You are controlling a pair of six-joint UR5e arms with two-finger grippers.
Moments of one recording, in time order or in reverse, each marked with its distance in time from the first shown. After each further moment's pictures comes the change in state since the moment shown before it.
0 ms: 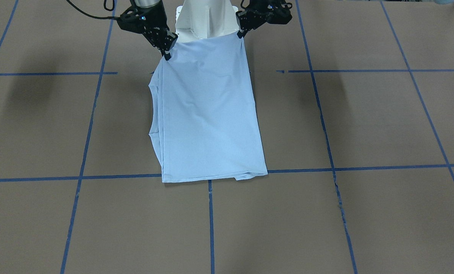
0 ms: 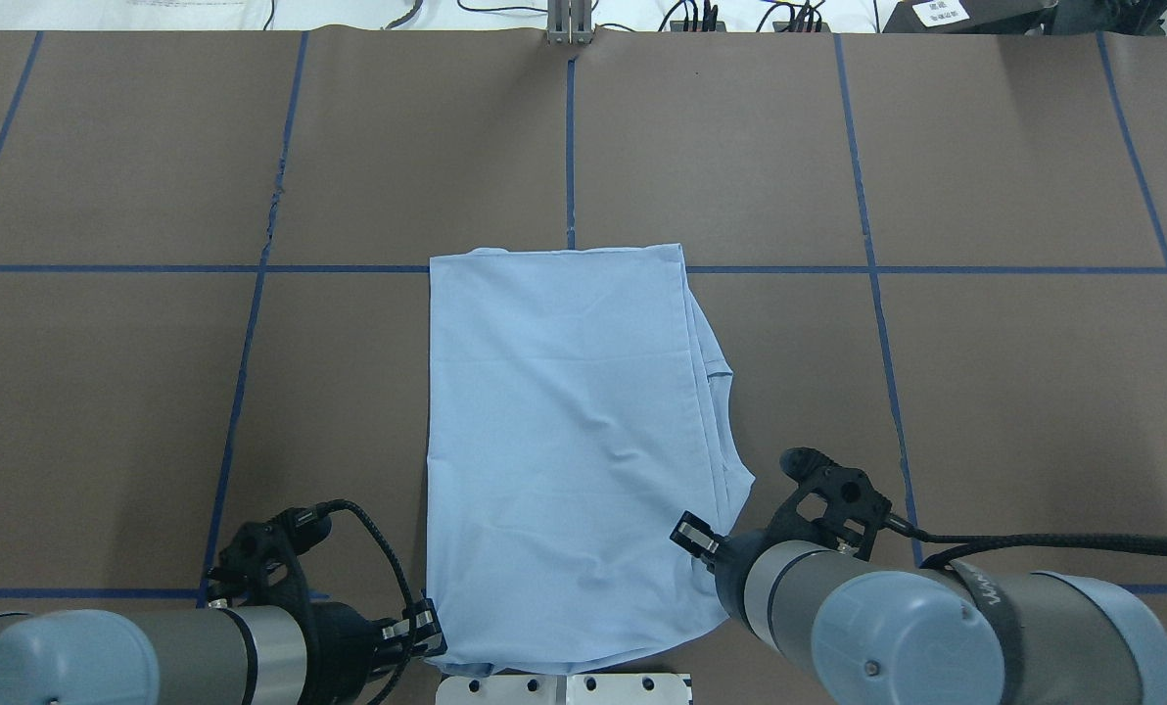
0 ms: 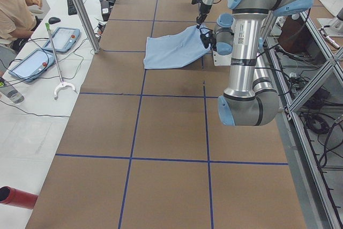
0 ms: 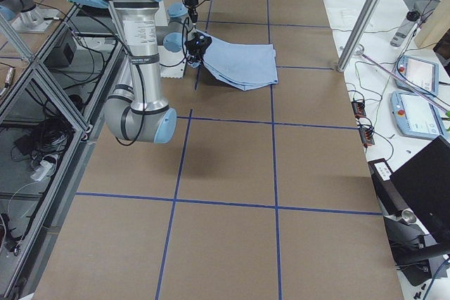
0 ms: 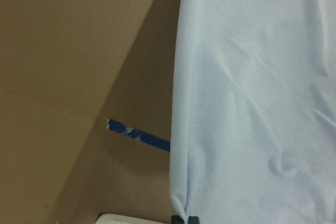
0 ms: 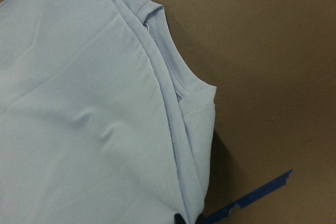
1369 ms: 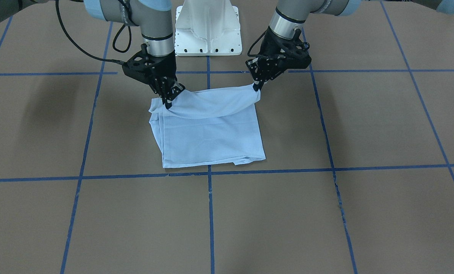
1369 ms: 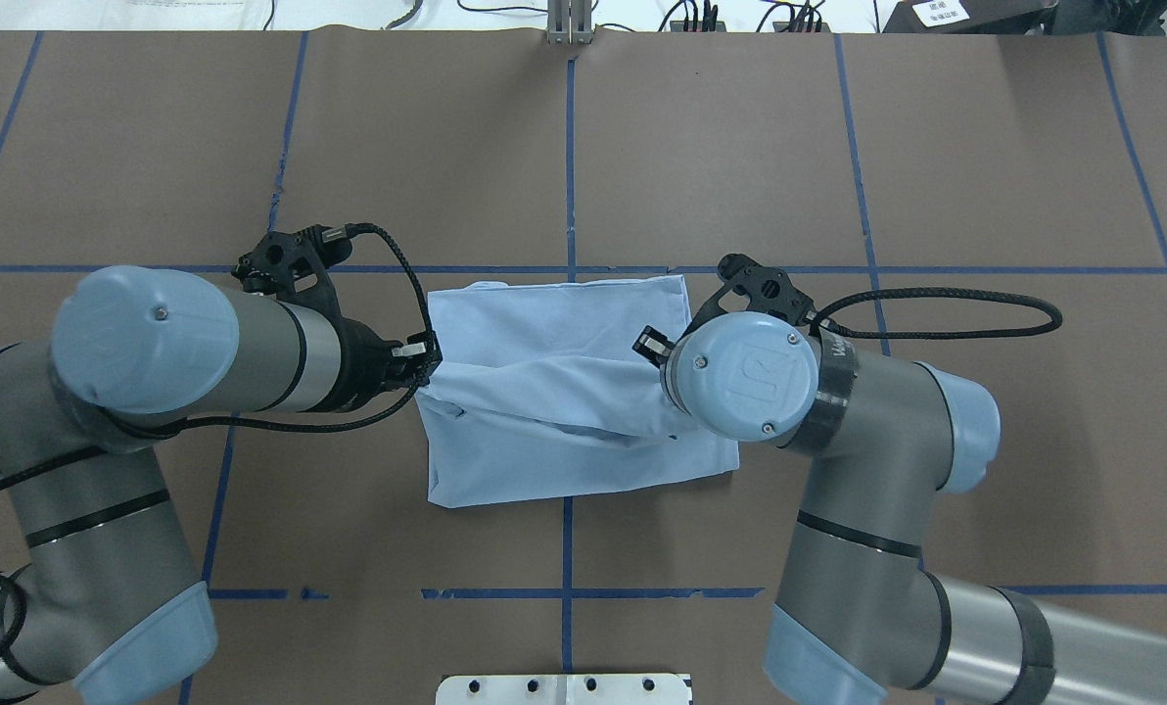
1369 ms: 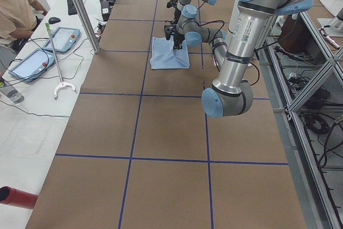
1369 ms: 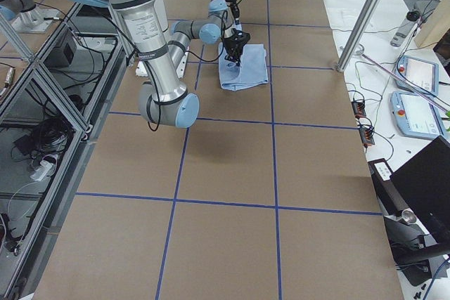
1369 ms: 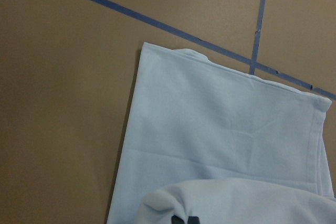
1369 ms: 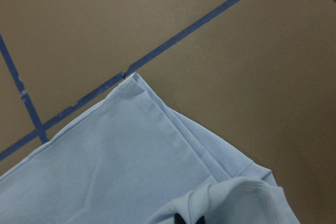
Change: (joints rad) left arm -0.440 -0.251 0.288 0.133 -0.150 0.395; right arm 0.317 0.292 -0.427 0.002 0.109 -0.192
